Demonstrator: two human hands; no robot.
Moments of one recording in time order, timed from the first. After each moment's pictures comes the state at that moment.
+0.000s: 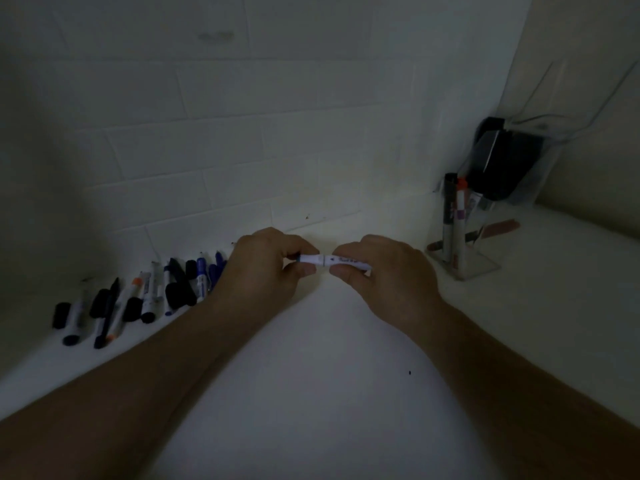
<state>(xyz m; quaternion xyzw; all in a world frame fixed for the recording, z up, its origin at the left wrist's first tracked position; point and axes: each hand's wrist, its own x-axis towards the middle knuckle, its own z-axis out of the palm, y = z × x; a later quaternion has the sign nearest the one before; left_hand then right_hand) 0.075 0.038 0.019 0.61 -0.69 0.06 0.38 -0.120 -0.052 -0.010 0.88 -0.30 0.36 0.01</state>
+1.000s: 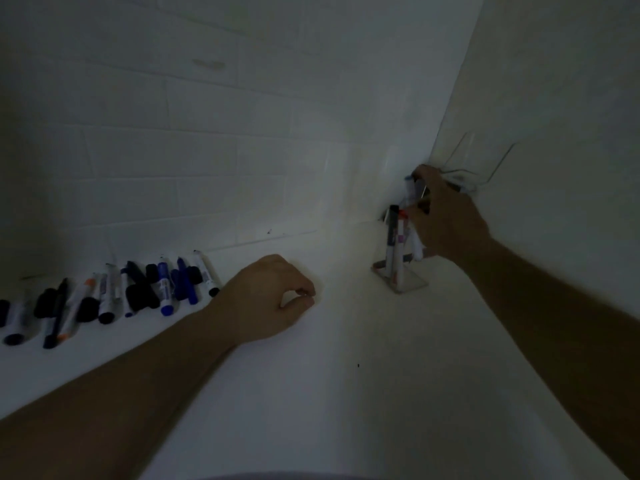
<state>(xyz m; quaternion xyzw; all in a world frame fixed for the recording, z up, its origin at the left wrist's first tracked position) 0.056 0.035 -0.003 0.48 -0.81 0.03 0.34 -0.222 -0.077 0.116 0.79 -0.51 0.34 0.08</state>
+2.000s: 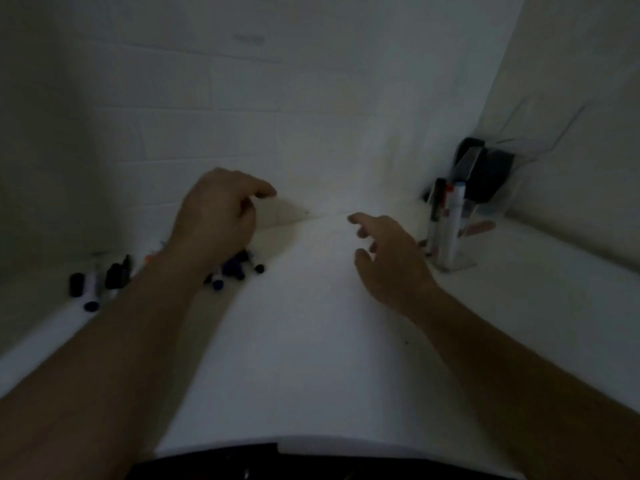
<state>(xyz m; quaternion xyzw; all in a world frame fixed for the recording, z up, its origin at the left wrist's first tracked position) 0.145 0.058 0.055 0.61 -0.66 0.18 0.39 -0.115 -0.010 0.017 0.84 -0.40 0.36 -0.06</state>
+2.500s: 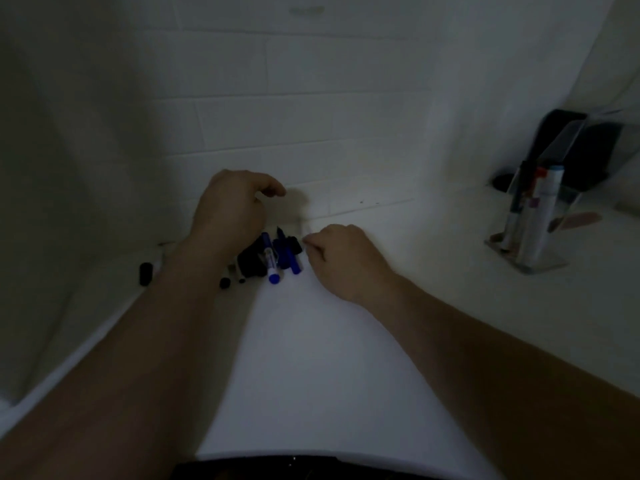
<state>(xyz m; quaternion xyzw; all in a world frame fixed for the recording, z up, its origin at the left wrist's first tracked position) 0.199 0.058 0.044 0.74 -0.56 0.09 0.37 0.018 -0.015 -0.018 0.92 -0.26 0.27 -0.05</state>
